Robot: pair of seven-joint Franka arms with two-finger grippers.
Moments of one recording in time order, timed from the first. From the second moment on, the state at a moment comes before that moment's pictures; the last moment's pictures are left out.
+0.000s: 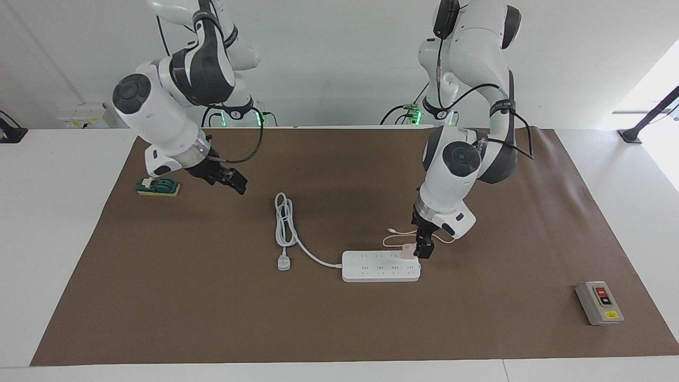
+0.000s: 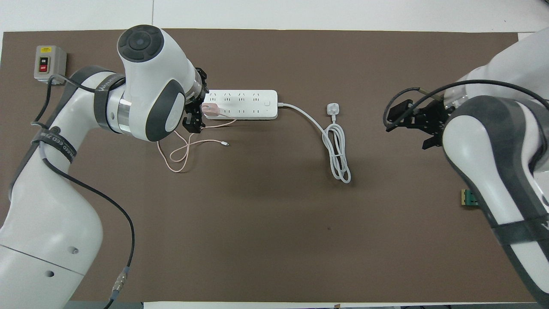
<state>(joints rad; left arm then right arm) -0.37 0.54 -0.05 -1.47 -0.02 2.00 -1.84 0.11 0.18 0.03 -1.75 0.26 1.82 0.58</state>
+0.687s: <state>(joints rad) -0.37 0.57 -0.04 -1.45 -0.02 2.02 -1.85 0.32 0.51 0.03 -1.54 0.61 2.02 1.21</state>
